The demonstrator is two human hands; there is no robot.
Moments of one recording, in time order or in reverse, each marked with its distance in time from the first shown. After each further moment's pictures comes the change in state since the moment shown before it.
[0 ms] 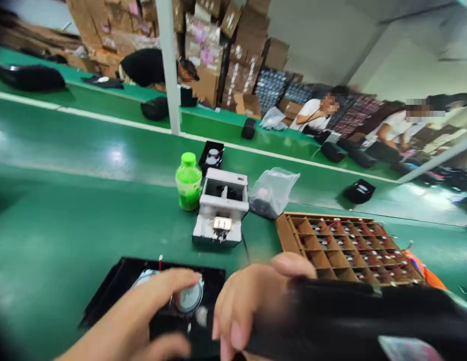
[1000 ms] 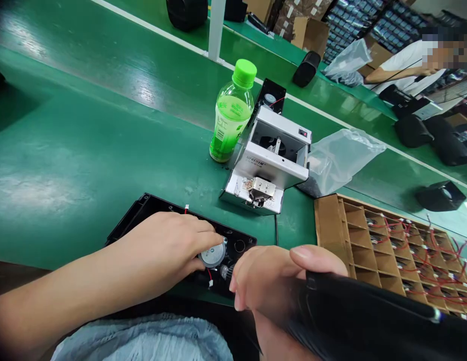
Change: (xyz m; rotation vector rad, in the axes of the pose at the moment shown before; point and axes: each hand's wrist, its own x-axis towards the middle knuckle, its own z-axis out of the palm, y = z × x) left_hand 0.029 -0.016 0.009 0.250 -0.317 0.006; right_hand 0.008 -0.002 0.006 -0.349 -0.291 0.254
